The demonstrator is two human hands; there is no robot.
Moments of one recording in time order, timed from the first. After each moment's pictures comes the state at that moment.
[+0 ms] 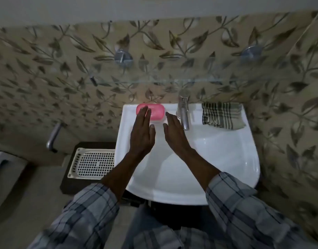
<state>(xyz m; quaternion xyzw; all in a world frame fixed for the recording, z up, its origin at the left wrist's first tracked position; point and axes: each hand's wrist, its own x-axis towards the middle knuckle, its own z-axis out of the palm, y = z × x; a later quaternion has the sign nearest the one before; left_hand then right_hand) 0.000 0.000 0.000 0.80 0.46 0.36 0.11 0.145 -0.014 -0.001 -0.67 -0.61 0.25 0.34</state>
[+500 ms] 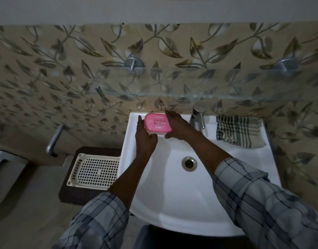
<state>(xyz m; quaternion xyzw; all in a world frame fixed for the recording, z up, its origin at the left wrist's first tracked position) 0.001 0.065 -0.028 0.57 0.65 0.37 0.34 0.159 0.104 -0.007 -0.61 -0.75 0.25 0.08</state>
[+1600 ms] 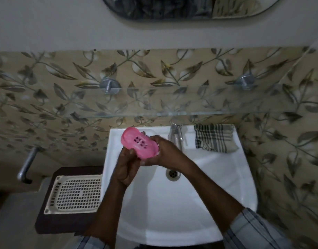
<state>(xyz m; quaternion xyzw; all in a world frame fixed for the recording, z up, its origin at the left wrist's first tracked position) -0.009 0.037 0.010 0.25 0.28 0.46 0.80 0.161 0.013 0.072 -0.58 -0.64 0.43 0.27</state>
